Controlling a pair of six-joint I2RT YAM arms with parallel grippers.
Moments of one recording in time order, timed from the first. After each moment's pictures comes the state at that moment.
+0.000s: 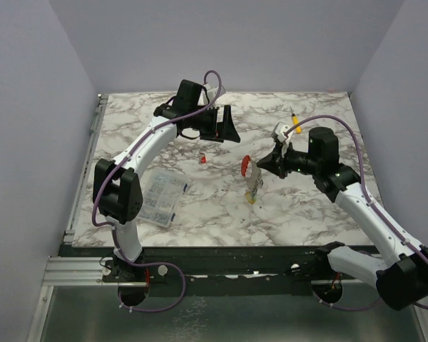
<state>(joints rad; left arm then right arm) -0.44 1.85 1.72 -0.60 0.67 -0.33 0.37 1.07 0.89 -0.25 -0.68 -0.31</state>
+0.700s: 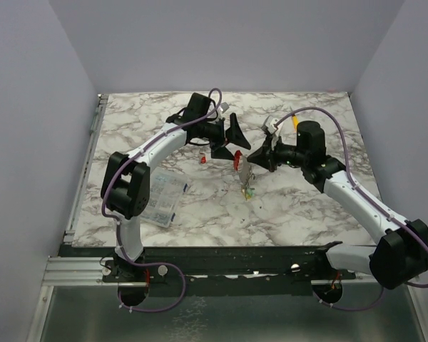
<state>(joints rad) -0.48 1.91 1.60 -0.46 0.84 -0.77 0.40 1.23 0.91 -0.10 -0.70 -0.25</state>
